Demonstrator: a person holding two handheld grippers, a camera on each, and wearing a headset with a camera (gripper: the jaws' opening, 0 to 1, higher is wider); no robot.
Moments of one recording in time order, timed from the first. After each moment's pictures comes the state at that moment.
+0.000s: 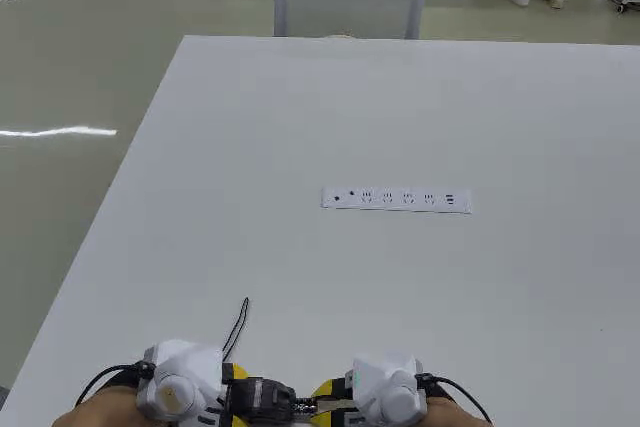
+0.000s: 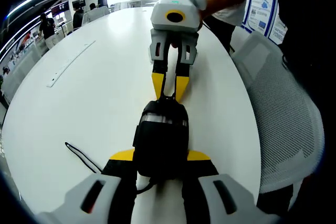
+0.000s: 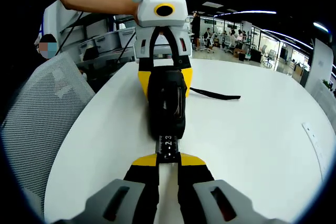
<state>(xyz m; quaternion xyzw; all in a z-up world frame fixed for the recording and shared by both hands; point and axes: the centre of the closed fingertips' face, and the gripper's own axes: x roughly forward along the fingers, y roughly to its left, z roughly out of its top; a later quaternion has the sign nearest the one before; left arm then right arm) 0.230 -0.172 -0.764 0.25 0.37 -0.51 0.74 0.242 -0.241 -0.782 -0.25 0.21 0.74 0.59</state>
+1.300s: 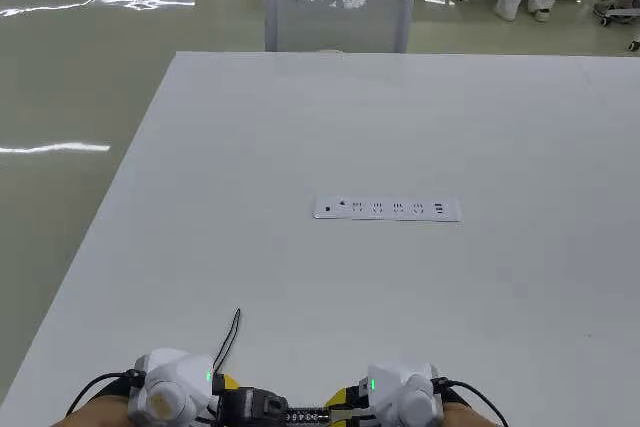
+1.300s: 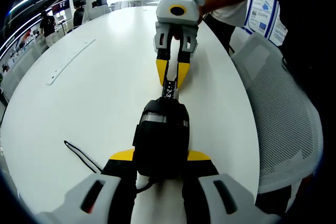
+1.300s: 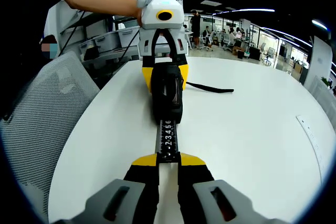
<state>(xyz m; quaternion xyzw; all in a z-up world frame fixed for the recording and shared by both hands) 0.229 -0.171 -0.764 0.24 0.38 -0.51 0.74 0.247 -0.270 -0.776 -0.25 0.21 0.74 0.59</state>
